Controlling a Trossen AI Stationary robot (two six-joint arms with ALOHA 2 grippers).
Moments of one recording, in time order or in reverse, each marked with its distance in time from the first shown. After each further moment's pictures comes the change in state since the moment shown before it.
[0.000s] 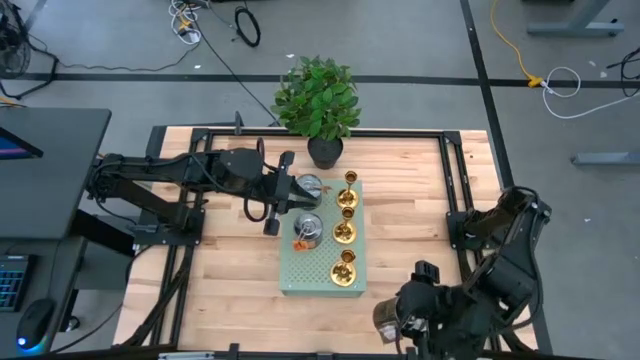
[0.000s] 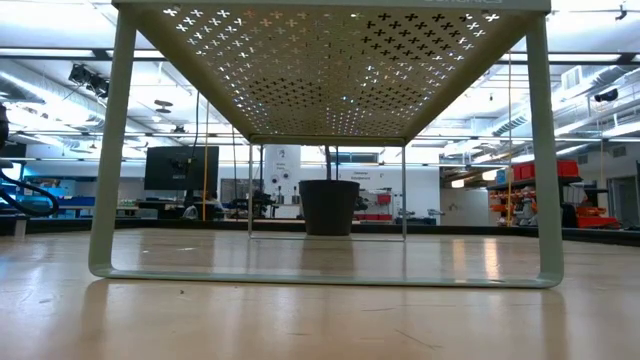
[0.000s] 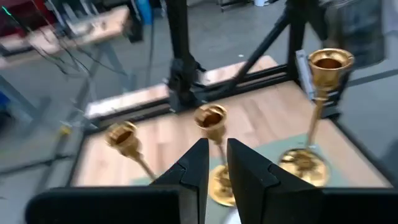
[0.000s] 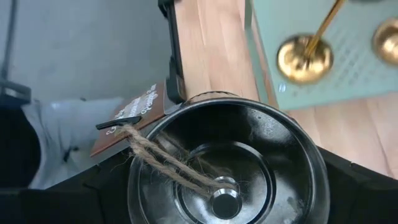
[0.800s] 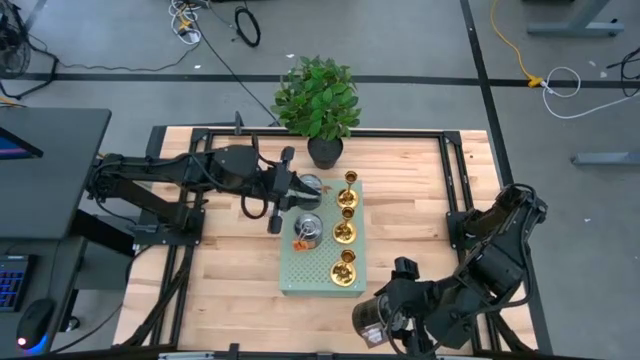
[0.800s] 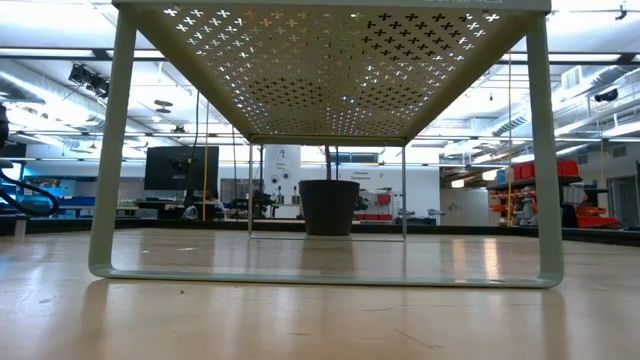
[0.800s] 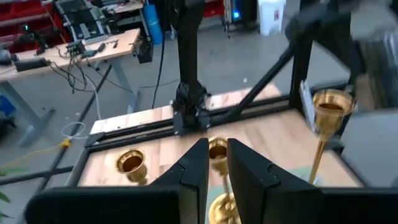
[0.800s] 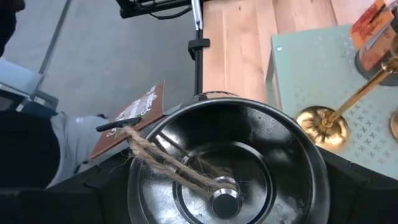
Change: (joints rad) left arm -0.001 0.000 0.000 0.105 -0.014 -0.042; right arm -0.083 0.000 0.027 0.176 -0.017 -0.246
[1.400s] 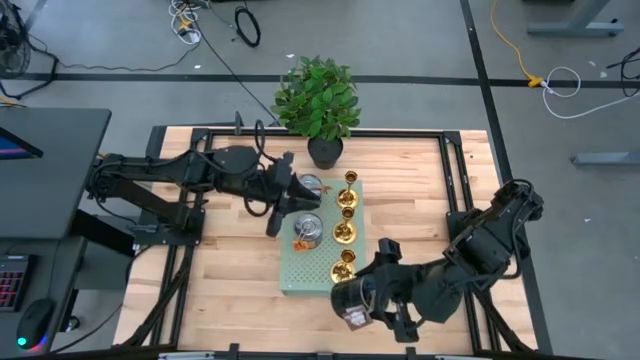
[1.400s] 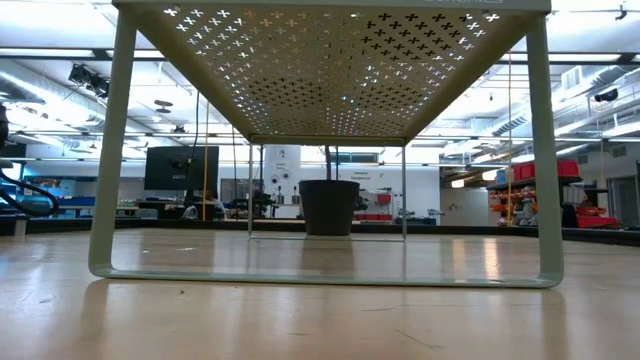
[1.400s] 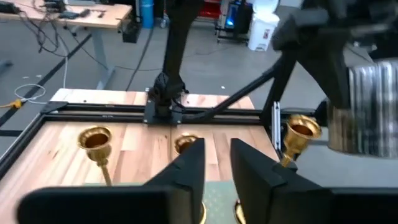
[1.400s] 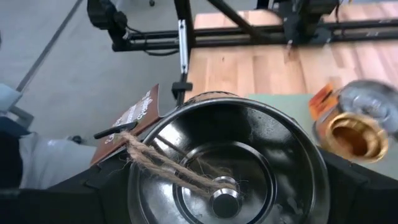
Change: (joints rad) left arm -0.010 0.000 0.000 -0.006 0.052 -0.287; right arm -0.089 -0.008 0.017 0.103 0.047 -0.245
